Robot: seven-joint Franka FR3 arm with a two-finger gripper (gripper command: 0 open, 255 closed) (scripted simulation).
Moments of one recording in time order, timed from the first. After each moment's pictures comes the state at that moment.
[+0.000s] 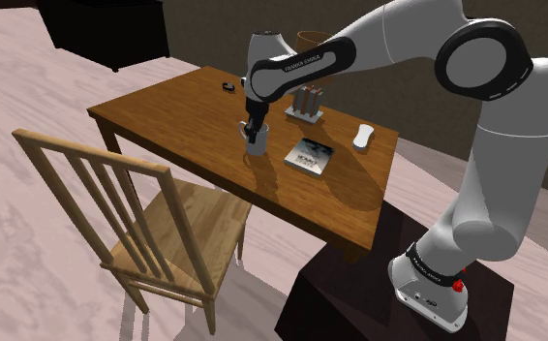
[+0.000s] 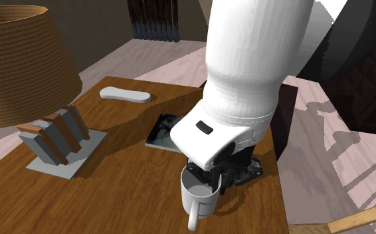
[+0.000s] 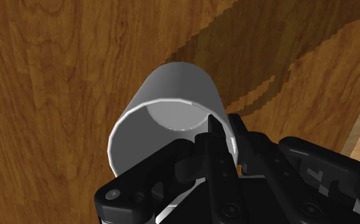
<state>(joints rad) 0.06 0.37 0.10 -1.79 -0.03 2.20 -0.28</state>
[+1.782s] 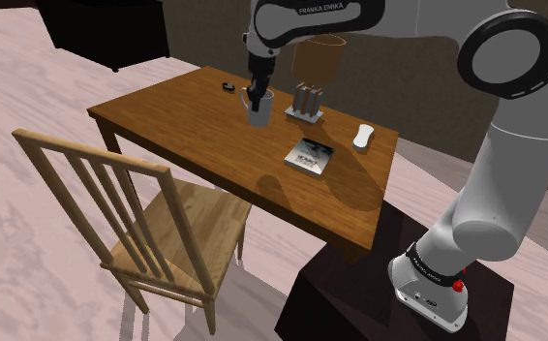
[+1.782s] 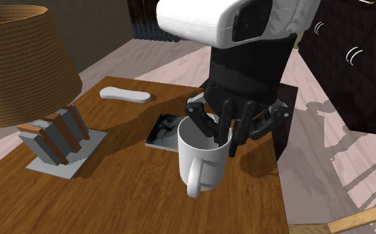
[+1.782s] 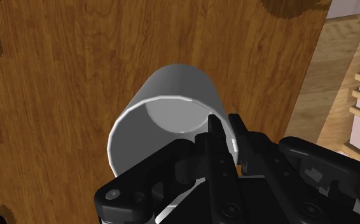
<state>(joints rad) 0.06 0.27 0.11 -1.60 -0.02 1.91 -0.29</state>
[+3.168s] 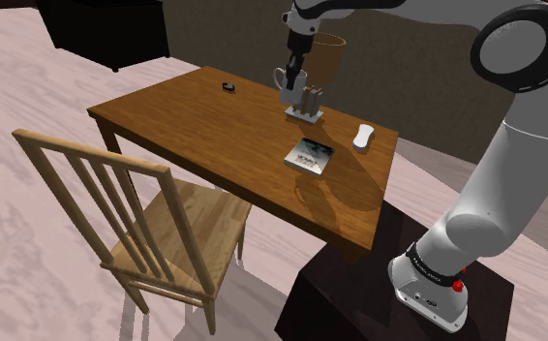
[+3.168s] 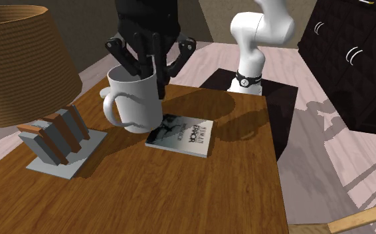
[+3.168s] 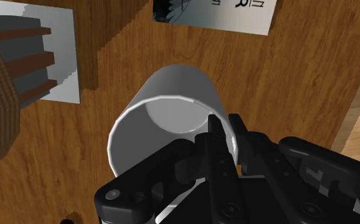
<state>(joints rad) -0.09 0.20 0.02 -1.58 0.02 1.81 -0.52</state>
